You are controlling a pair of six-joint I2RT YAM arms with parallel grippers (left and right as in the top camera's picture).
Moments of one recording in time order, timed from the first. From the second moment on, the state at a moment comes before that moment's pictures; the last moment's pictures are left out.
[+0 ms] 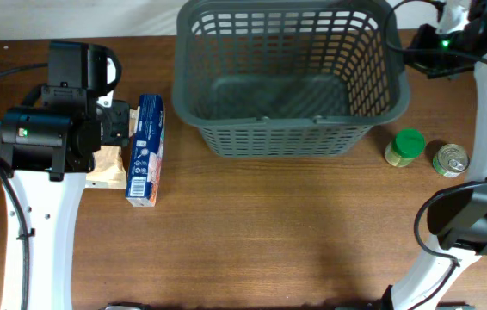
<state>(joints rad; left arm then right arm) -0.11 1.47 1.84 -1.37 -0.30 0.02 -0.21 2.05 2.25 -1.26 -0.39 0.17</state>
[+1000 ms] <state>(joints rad) 0.22 1.72 1.84 -1.38 0.10 0.12 -0.48 1.69 2.32 -1.43 -0.11 0.24</state>
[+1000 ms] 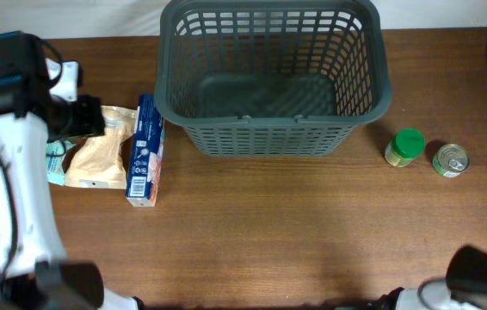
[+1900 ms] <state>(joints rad) 0.05 2.22 1.84 -1.31 0.07 0.34 -0.53 1.66 2.32 -1.44 -0.05 0.25</state>
